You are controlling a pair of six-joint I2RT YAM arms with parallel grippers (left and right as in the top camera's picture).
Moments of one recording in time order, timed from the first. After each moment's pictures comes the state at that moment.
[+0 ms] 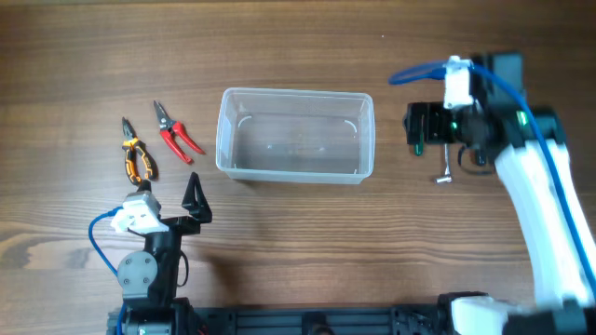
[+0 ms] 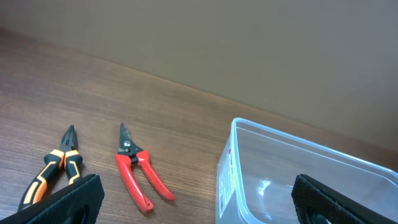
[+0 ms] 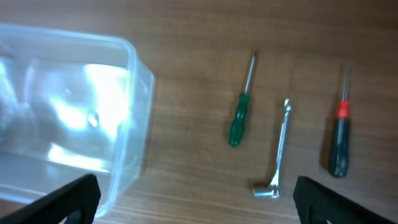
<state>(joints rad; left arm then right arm) 0.03 0.02 0.01 -0.08 0.02 -0.33 0.06 1.46 1.32 -0.97 -0.10 0.00</state>
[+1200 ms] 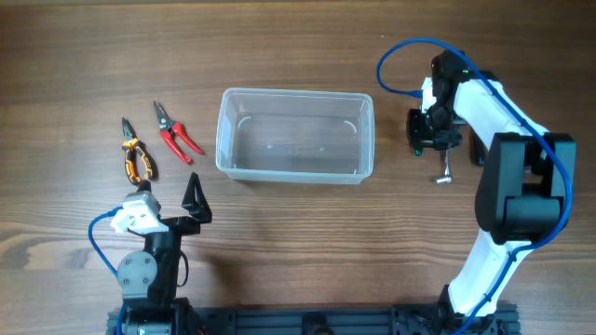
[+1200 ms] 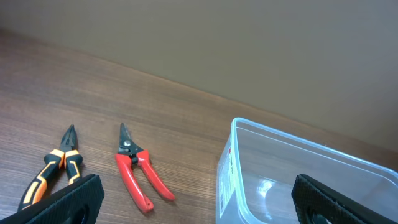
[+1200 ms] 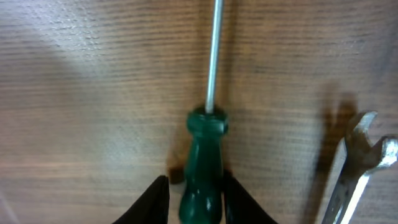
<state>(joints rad) 0.03 0.02 0.01 -0.08 0.02 -0.33 -0.01 2.07 1.41 -0.89 -0.06 0.06</state>
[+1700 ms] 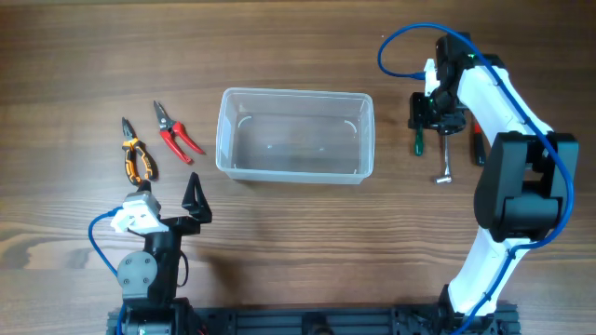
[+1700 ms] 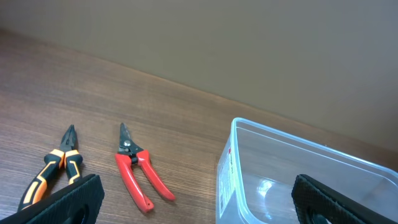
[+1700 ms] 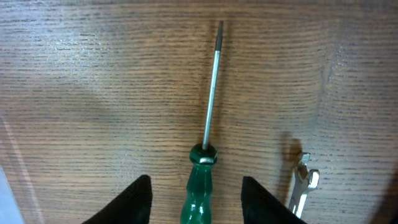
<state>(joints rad) 0.03 0.02 0.01 -0.08 0.02 -0.33 -0.01 2.08 1.54 -0.93 -0.04 0.02</state>
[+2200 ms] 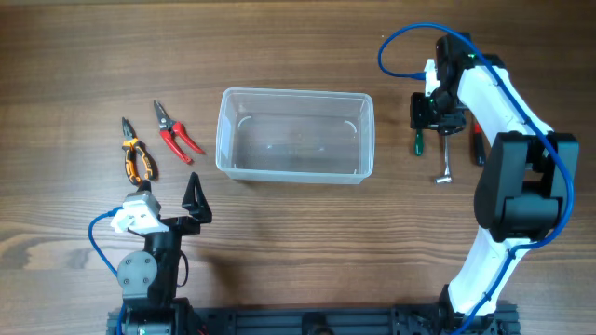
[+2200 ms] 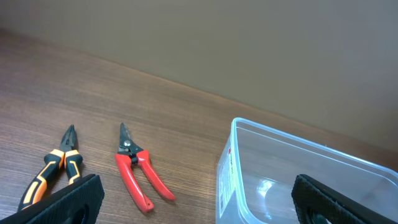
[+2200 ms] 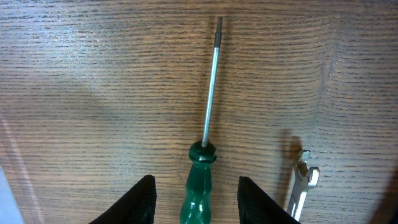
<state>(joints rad) 0.03 0.02 0.01 -0.08 0.02 -0.33 -0.01 2.08 1.54 -0.94 -0.04 0.02</state>
